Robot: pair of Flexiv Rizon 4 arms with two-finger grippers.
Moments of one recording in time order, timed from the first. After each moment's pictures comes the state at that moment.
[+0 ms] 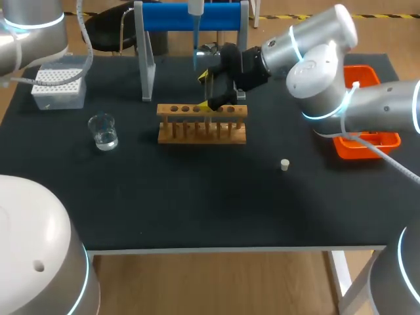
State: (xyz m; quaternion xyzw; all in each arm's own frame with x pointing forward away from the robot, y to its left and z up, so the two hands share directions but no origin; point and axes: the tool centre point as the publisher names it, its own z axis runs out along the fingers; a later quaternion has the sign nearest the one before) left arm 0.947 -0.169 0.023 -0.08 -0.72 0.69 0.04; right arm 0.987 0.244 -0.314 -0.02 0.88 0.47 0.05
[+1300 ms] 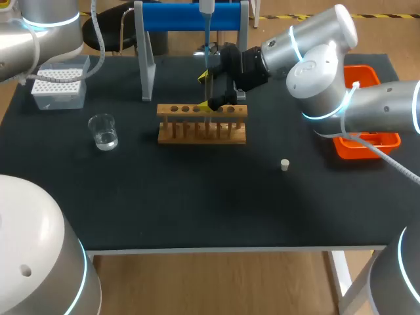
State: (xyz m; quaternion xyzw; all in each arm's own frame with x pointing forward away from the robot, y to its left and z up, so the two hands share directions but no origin) left arm 0.967 -0.189 0.014 -0.10 -0.71 0.70 0.05; right arm 0.987 0.244 -0.314 -0.02 0.88 0.47 0.05
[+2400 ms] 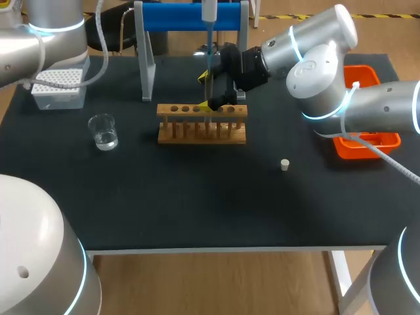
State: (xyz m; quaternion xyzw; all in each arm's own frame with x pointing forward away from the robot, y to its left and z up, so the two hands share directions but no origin) left arm 0.971 -0.193 -0.006 -0.09 -0.70 0.70 0.06; right arm 0.987 0.244 -0.314 -0.02 0.88 0.47 0.05
